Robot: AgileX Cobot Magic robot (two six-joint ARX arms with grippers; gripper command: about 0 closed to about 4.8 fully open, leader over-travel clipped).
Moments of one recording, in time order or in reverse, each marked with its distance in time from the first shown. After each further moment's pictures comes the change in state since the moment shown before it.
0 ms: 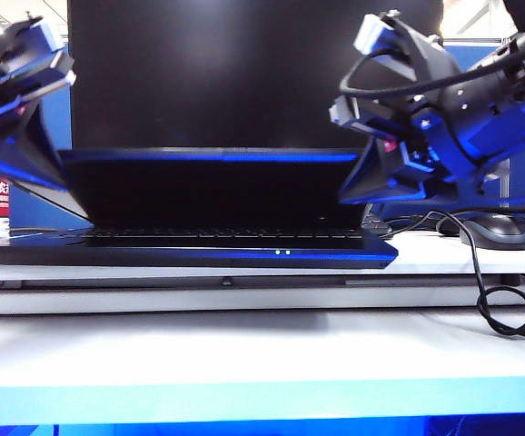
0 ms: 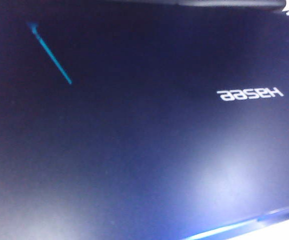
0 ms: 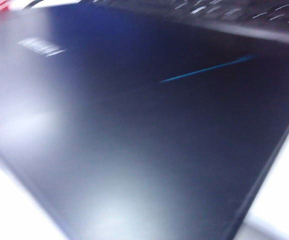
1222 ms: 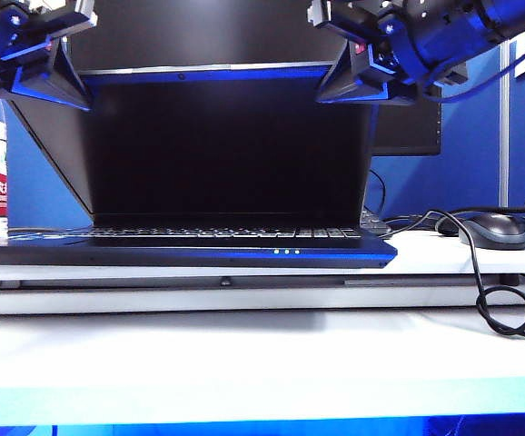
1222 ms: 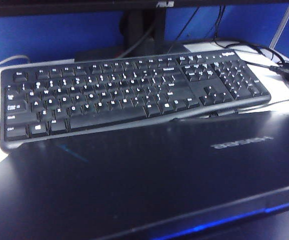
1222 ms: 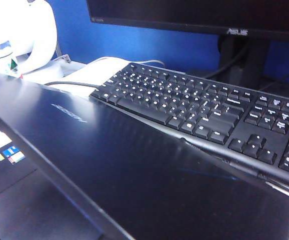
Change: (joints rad) left arm 0.001 0.021 0.090 0.196 -0.064 0.105; right arm -0.049 0.003 0.209 -0.006 -0.053 -0.113
